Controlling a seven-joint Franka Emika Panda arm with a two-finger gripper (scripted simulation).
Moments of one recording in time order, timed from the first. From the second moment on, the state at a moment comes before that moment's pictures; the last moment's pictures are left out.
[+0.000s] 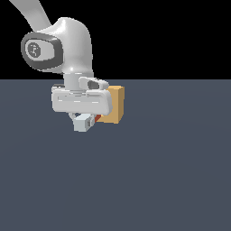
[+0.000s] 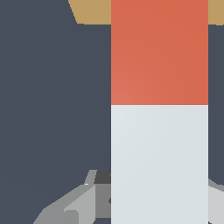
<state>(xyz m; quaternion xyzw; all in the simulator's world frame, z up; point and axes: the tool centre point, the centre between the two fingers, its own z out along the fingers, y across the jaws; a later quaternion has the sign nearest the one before) -0.111 0.071 0.051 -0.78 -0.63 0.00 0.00</state>
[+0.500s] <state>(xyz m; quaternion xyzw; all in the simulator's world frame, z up) -0.109 0.073 0.051 -0.78 -0.62 0.00 0.00</state>
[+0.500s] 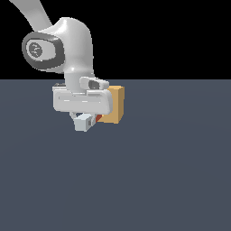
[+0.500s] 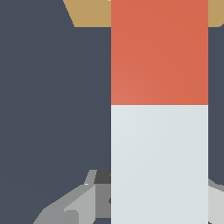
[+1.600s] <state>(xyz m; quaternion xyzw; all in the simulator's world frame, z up) -0.092 0.149 0.052 -0.78 -0.62 0.00 0.00</state>
